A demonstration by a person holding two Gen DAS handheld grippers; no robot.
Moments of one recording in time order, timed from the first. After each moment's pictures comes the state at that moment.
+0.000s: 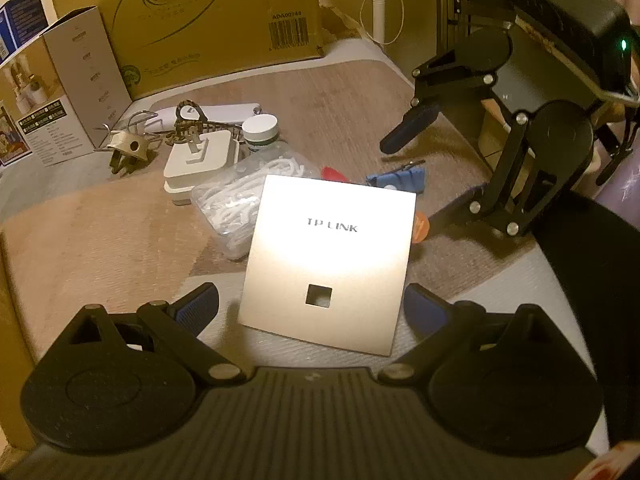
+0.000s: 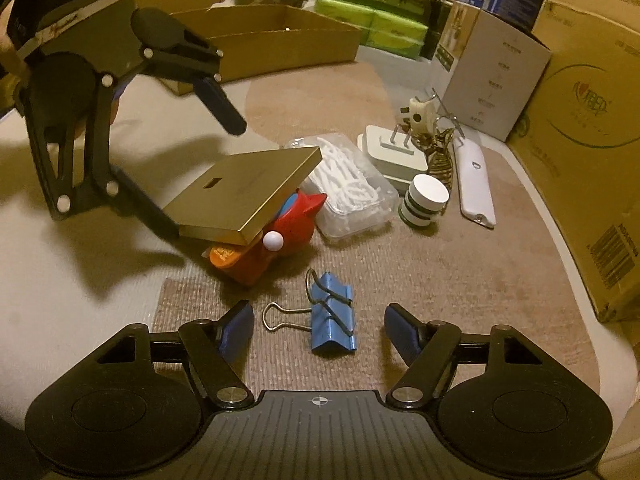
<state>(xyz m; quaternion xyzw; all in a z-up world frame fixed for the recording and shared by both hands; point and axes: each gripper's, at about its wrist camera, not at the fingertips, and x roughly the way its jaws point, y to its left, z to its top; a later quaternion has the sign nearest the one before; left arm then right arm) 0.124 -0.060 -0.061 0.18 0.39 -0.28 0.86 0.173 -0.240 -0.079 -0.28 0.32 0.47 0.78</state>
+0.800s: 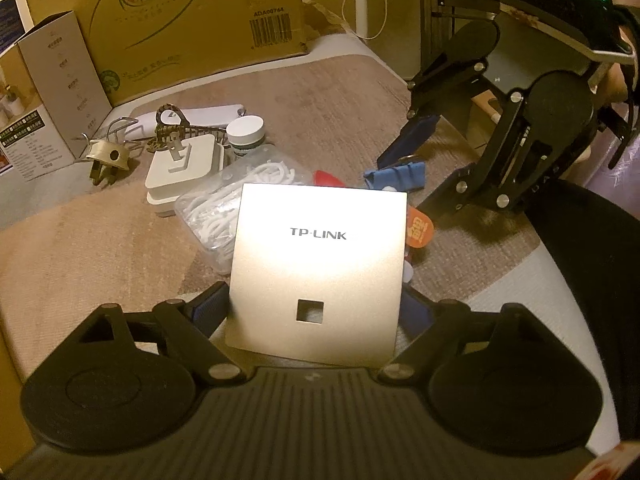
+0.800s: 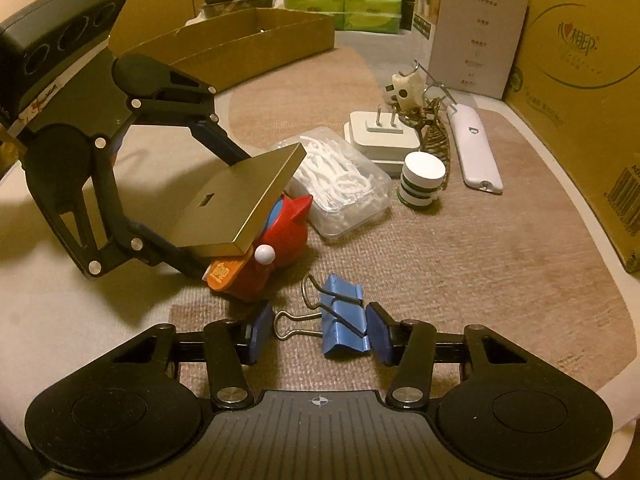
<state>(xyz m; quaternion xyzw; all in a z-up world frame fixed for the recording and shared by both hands) 0.136 -0.066 -0.067 0.18 0.39 -0.31 0.85 0.188 -0.243 -0.074 -0.20 0.38 0.46 0.78</state>
